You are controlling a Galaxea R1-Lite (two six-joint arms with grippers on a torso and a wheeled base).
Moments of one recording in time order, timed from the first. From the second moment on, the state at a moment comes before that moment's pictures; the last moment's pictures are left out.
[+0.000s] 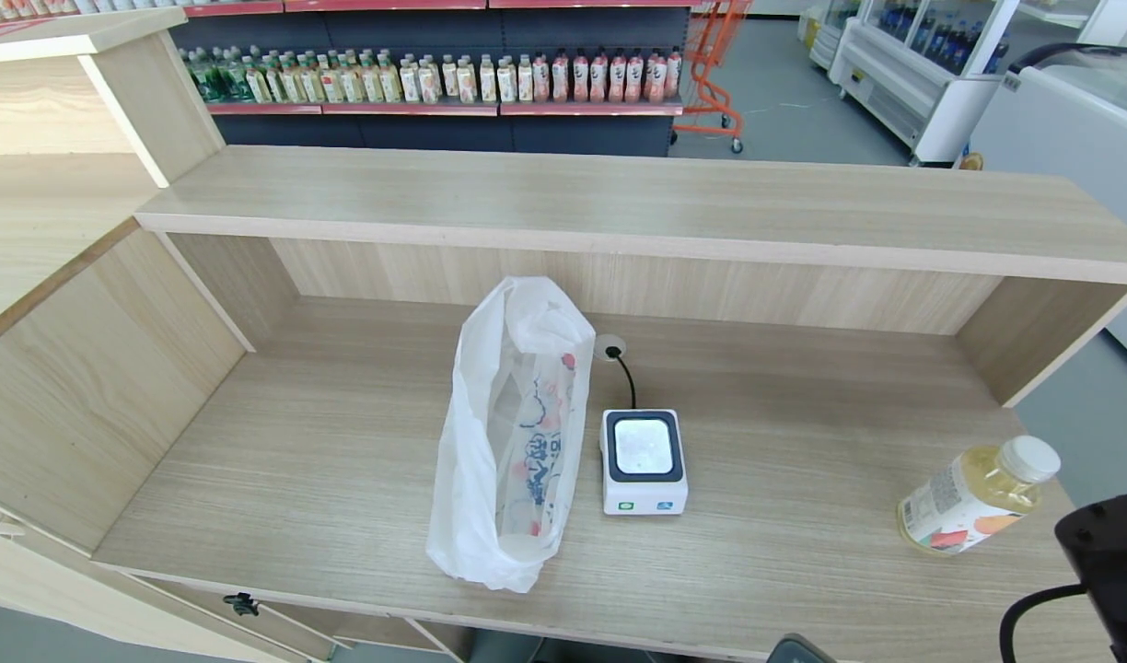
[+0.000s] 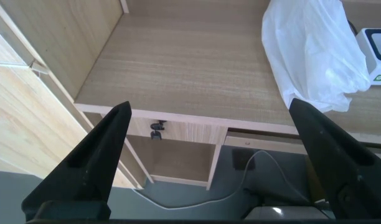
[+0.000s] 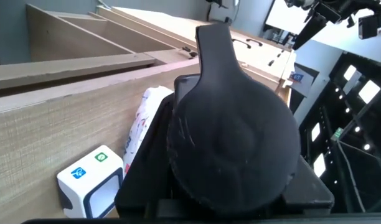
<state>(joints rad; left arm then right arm) 0.00 0.00 0.00 0.00 0.00 0.00 0.55 1.26 -0.34 -0.11 0.78 -2.80</state>
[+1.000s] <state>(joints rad) 0.00 0.00 0.00 0.00 0.00 0.00 0.59 1.18 -0.38 -0.13 0.79 -2.80</state>
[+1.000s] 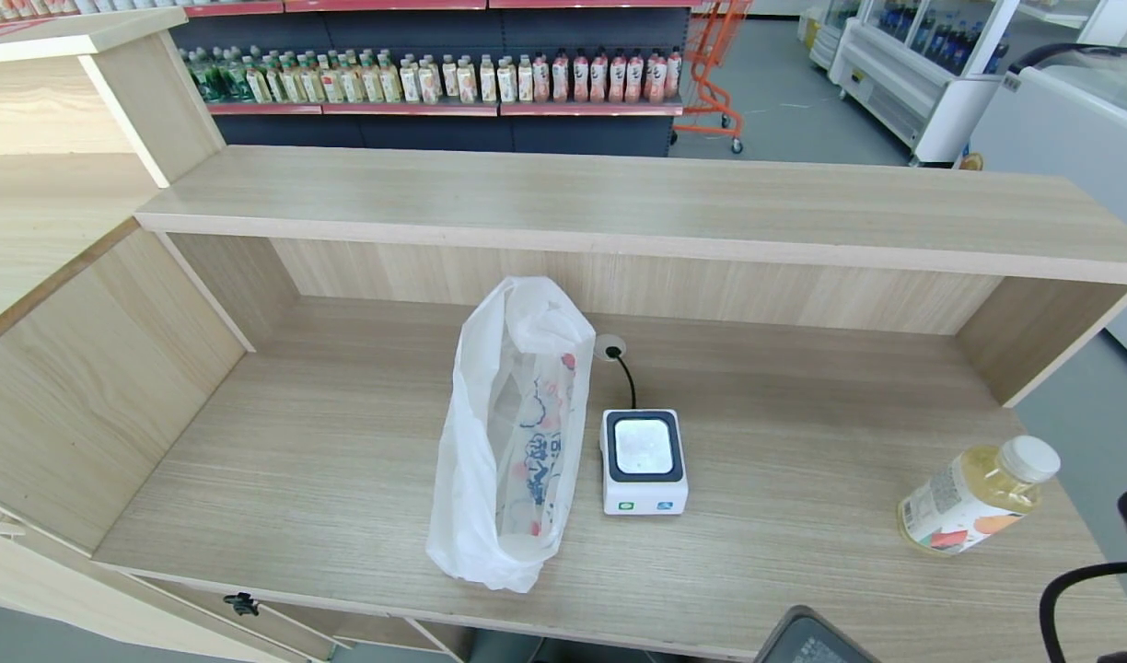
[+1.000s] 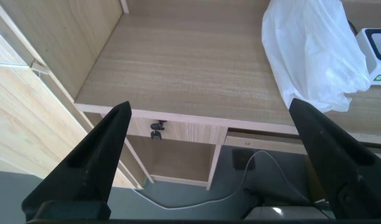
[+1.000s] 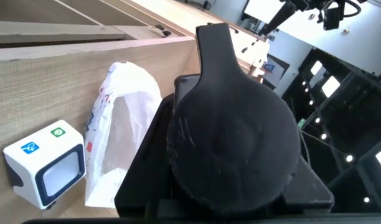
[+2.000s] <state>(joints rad) 0.00 0.00 0.00 0.00 0.00 0.00 0.57 1.10 -0.38 -0.19 0.81 -2.30</state>
